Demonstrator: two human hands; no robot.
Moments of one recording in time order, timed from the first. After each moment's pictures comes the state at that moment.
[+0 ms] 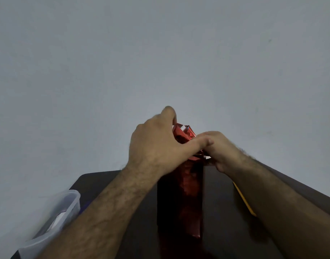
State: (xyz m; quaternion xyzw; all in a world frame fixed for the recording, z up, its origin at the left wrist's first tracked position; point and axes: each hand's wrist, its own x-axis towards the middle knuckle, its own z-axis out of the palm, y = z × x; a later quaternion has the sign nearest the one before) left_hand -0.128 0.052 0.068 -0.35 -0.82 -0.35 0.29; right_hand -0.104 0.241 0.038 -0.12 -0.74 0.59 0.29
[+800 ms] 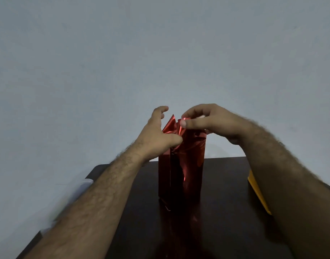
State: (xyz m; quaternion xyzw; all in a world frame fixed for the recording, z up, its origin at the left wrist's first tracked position) left_hand -0.216 0.049 0.043 -0.38 -0.74 -0.55 0.01; right_hand -0.111 0.231 0.090 0.01 -0.88 0.43 0.20
